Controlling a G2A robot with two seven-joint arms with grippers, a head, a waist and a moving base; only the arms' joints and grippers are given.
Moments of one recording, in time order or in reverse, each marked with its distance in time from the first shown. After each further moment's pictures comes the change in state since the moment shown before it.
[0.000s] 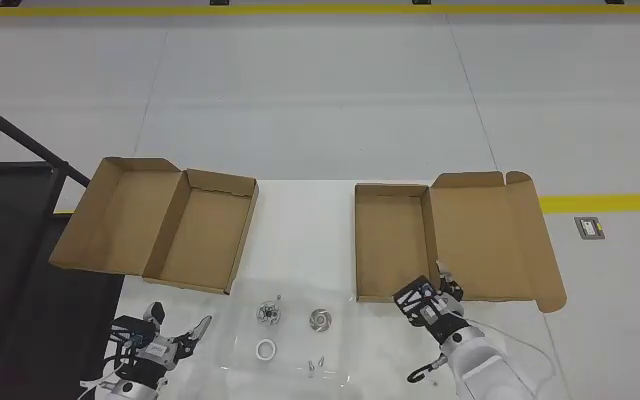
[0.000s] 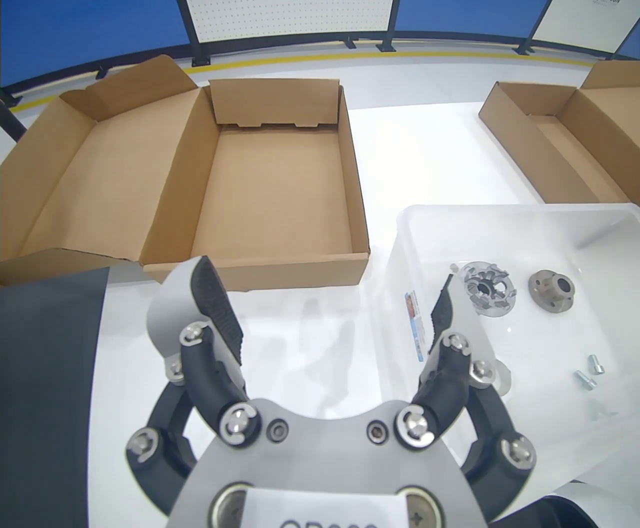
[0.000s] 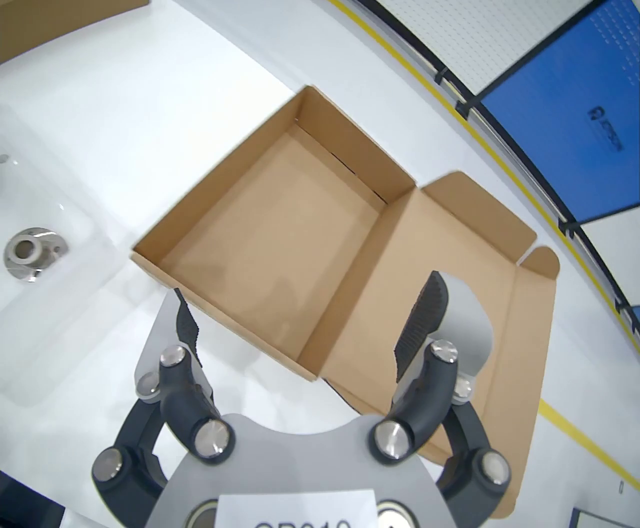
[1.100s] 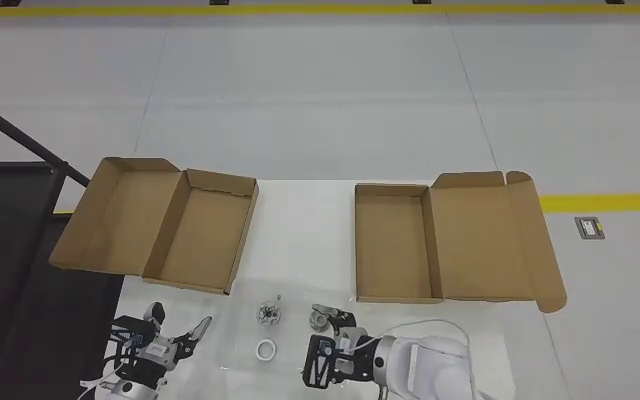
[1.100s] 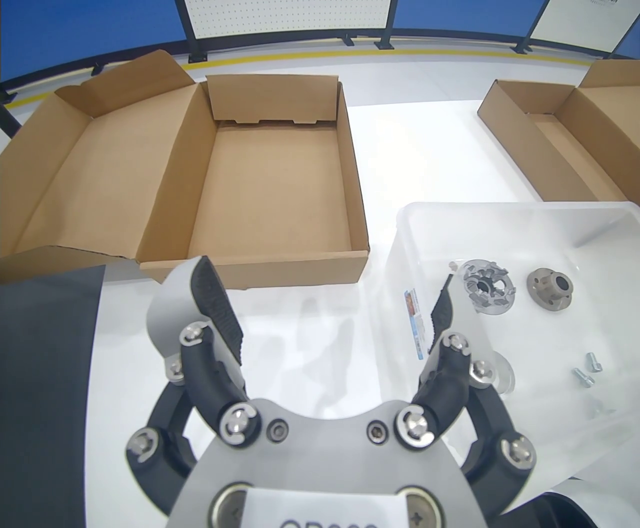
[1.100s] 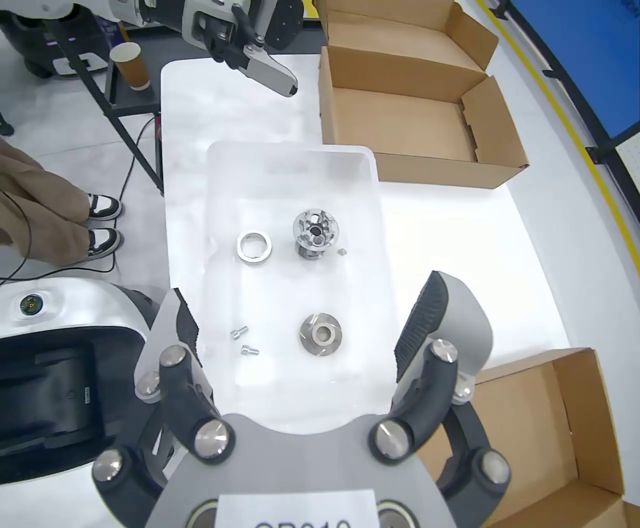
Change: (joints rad) left arm 0.000 0.000 0.000 0.000 0.000 -0.001 -0.001; right arm 0.209 -0.025 -0.263 0.051 0.211 -0.531 -0.031
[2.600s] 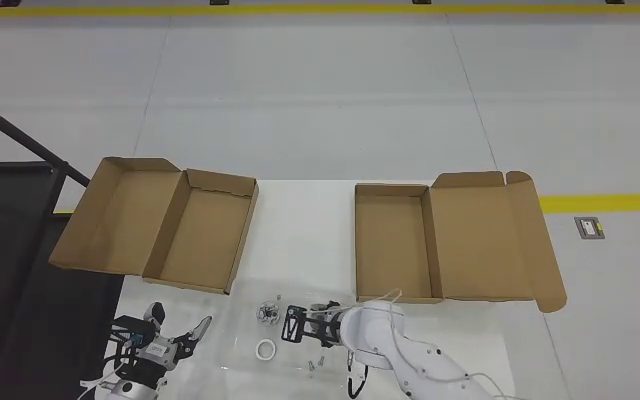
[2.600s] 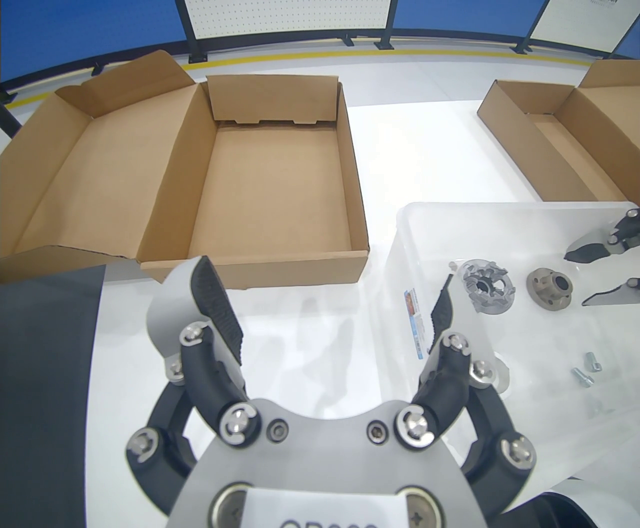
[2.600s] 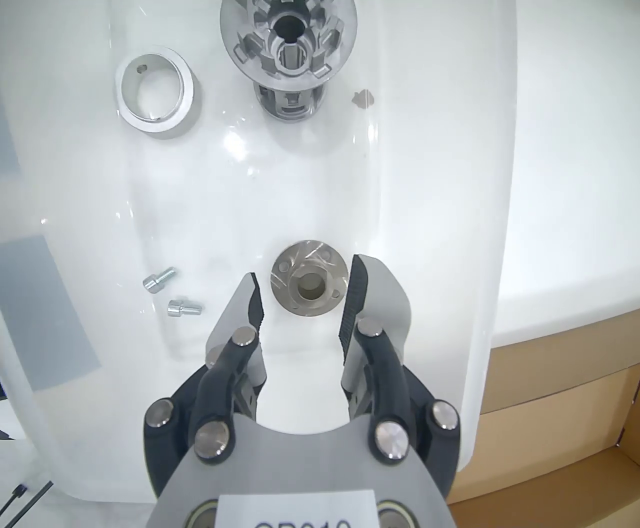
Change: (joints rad) left arm 0.000 0.000 0.000 0.000 0.000 0.000 0.000; right arm 0.381 -0.147 -0.309 0.520 0.091 0.156 0.366
